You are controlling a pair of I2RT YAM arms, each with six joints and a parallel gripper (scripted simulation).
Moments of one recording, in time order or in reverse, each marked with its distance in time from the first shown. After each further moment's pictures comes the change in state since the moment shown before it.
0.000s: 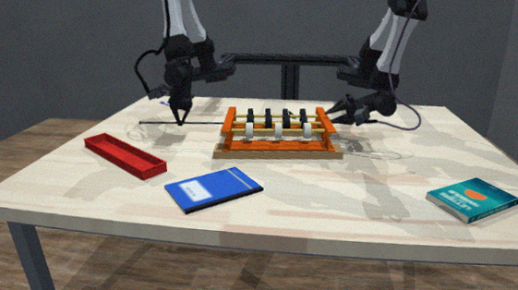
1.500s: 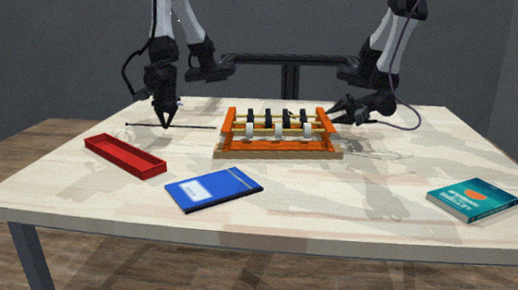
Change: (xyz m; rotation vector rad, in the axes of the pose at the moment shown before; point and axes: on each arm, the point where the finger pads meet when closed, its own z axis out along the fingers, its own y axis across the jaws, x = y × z) left arm 0.000 0.000 0.000 0.000 0.000 0.000; right arm -0.044 0.025 0.008 0.018 -0.003 0.096
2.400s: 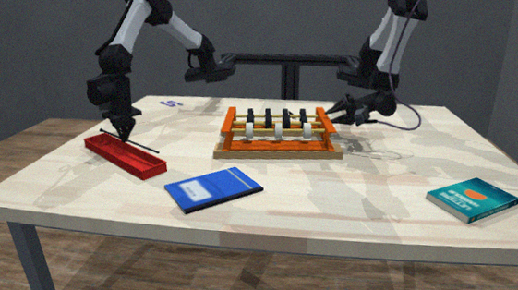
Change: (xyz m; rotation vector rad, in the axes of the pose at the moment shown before) left arm 0.000 0.000 0.000 0.000 0.000 0.000; right arm -0.098 0.100 0.027 0.091 0.000 0.525
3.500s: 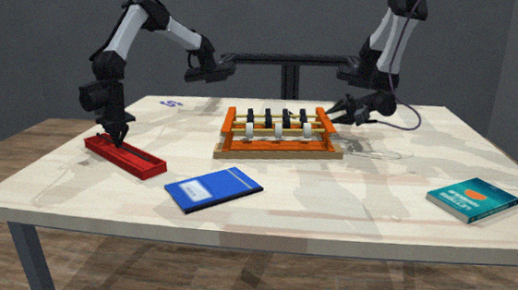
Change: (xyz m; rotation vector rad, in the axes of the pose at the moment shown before) left arm 0.000 0.000 0.000 0.000 0.000 0.000; right arm -0.010 0.018 0.017 -0.001 -0.003 0.069
